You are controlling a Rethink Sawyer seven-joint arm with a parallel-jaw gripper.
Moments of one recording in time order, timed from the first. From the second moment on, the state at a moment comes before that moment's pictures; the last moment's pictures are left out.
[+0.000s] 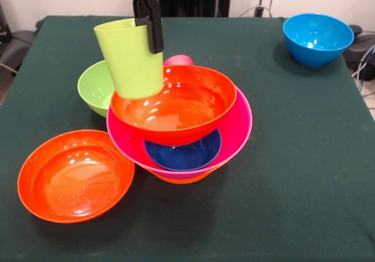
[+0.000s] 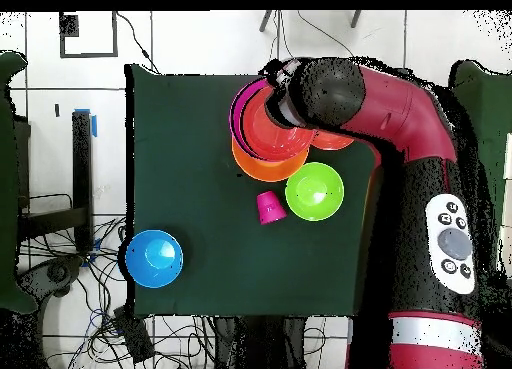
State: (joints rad) arm -0.42 -0.68 0.19 1.23 -0.03 0.80 2.20
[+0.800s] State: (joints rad) arm -0.42 -0.67 0.19 1.25 -0.02 0.80 2.20
